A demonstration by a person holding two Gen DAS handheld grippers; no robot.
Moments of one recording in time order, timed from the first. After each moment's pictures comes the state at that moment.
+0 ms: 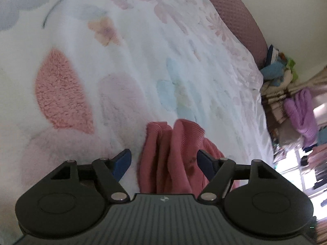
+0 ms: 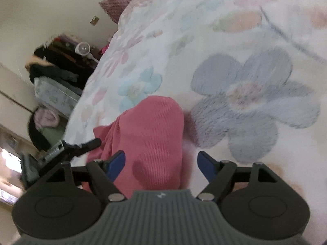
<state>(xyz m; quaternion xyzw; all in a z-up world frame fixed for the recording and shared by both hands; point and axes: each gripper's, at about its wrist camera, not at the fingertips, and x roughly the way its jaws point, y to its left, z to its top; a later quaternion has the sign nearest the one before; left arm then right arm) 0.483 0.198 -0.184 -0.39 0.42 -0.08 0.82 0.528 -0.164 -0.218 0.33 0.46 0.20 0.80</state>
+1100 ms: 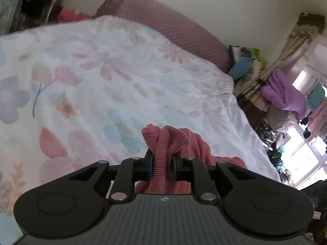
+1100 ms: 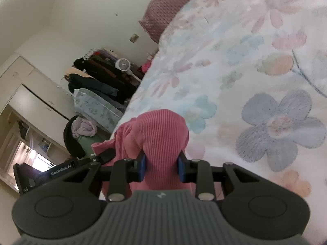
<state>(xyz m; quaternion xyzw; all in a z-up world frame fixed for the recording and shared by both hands) 0.378 0.123 -0.021 -0.24 0.30 -0.11 0.92 0.468 -0.171 -0.098 0.34 0.37 0.28 0.82</state>
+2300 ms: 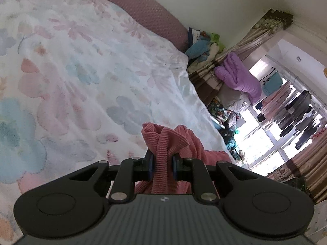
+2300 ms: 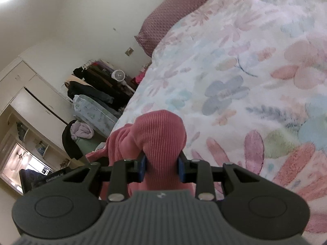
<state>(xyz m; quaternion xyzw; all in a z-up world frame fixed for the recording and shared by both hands) 0.247 0.068 -0.044 -0.29 0.33 -0.23 0.87 0.221 -0.283 -0.065 0.34 0.35 0.24 0.84</state>
